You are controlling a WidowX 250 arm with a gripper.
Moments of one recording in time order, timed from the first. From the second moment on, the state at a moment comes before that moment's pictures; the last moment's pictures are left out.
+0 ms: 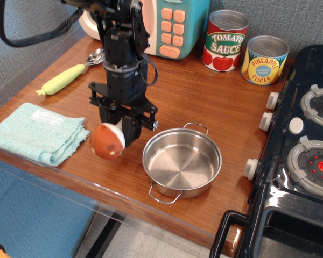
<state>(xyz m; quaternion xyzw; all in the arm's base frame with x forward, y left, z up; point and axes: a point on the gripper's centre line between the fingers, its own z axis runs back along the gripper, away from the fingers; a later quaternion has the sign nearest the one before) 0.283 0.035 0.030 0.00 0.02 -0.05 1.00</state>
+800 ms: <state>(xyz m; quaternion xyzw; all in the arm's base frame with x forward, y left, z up) 0.283 0.026 0.061 0.01 -0.01 -0.07 1.00</state>
